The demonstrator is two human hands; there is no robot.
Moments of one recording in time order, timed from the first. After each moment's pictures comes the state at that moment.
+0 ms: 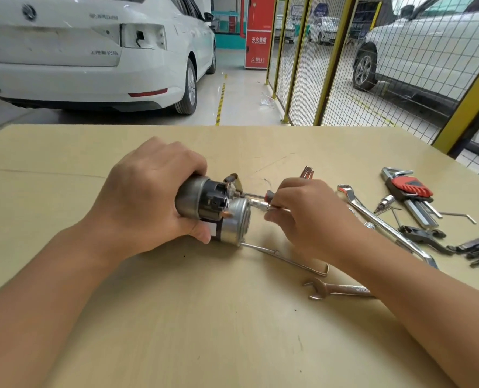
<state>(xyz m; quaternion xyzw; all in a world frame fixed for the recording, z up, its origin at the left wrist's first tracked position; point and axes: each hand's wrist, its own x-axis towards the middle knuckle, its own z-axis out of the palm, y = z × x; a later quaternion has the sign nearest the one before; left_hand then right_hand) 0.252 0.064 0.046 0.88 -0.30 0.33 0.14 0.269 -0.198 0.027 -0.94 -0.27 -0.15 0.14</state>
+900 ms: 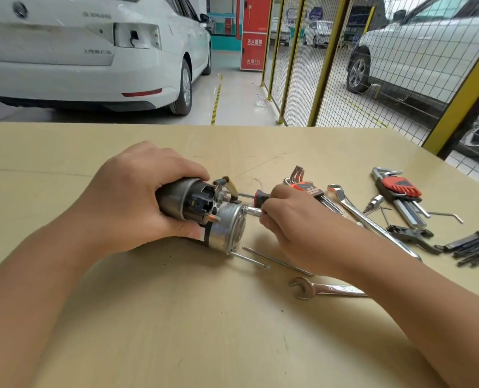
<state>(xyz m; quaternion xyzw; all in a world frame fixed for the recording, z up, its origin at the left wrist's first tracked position) 0.251 0.062 0.047 0.88 -0.33 0.26 0.21 0.254 -0.206 0.031 -0.95 -0.29 -0.05 0.10</state>
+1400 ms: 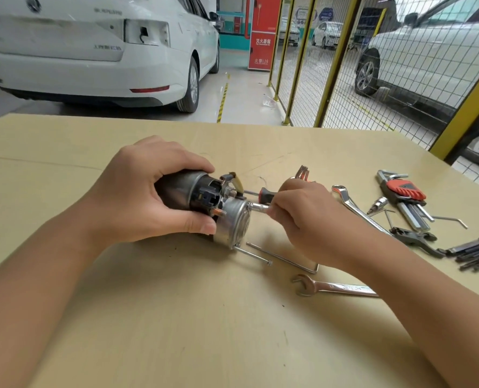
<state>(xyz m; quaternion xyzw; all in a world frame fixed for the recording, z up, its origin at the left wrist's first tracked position) 0.249 0.063 0.046 0.86 -0.34 0.25 0.29 0.258 -0.210 0.031 -0.94 -0.28 -0.09 0.15</state>
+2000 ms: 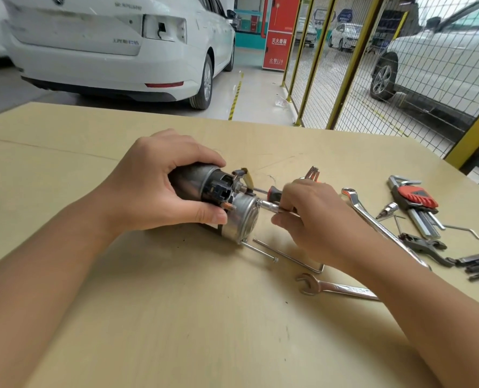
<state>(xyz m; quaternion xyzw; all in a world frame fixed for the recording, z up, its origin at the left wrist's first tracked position) 0.244 0.060 0.047 0.86 -0.33 0.26 0.30 0.263 -0.209 0.024 -0.94 -0.27 -0.10 0.17</state>
